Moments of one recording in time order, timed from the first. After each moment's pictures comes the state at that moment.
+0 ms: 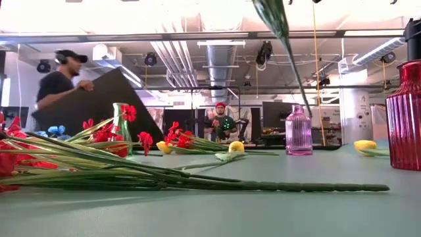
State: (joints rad) left arm -0.75 1.01 0.78 -0.10 -0.74 -0.37; right arm 0.47 1.40 1.20 -0.42 0.84 0.58
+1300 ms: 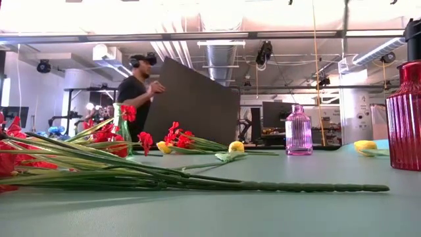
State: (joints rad) left arm -0.75 1.01 0.78 -0.09 -0.74 -0.44; right arm 0.77 0.71 0.58 0.32 0.94 0.10
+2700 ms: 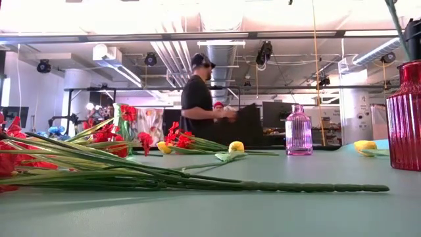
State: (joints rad) left arm -0.75 1.01 0.78 -0.09 -0.75 -0.46; right arm 0.89 0.65 0.86 -0.42 0.99 0.41
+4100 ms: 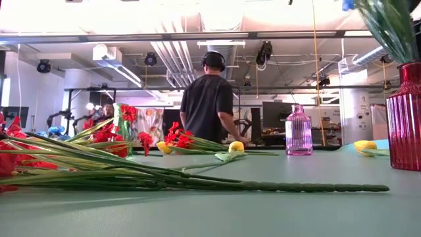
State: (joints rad) left arm -0.75 1.01 0.78 -0.09 -0.75 -0.50; right arm 0.89 0.80 0.84 -0.77 0.82 0.85
